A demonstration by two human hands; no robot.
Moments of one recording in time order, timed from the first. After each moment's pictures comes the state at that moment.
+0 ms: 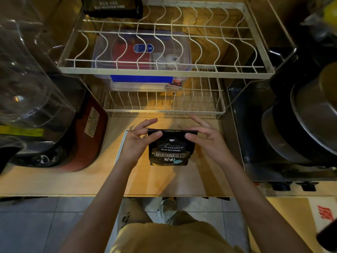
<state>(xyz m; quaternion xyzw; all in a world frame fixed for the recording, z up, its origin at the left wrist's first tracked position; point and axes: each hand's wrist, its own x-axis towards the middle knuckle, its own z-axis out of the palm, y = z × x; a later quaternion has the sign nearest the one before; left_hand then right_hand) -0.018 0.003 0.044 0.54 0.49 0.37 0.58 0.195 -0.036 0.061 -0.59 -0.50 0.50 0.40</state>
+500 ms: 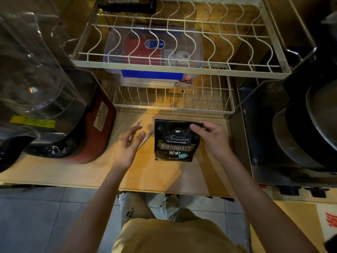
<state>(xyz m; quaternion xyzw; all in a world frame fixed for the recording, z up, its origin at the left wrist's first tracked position) -0.061 -0.012 0.014 0.57 0.62 0.34 0.42 0.181 -0.025 0.058 -0.57 -0.44 0.51 0.46</state>
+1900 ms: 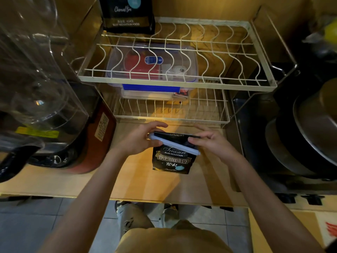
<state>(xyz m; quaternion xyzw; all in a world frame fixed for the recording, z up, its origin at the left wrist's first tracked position) -0.033 0.033 0.086 0.75 0.44 0.13 0.47 0.200 -0.013 0.073 -0.61 -0.50 0.54 0.29</state>
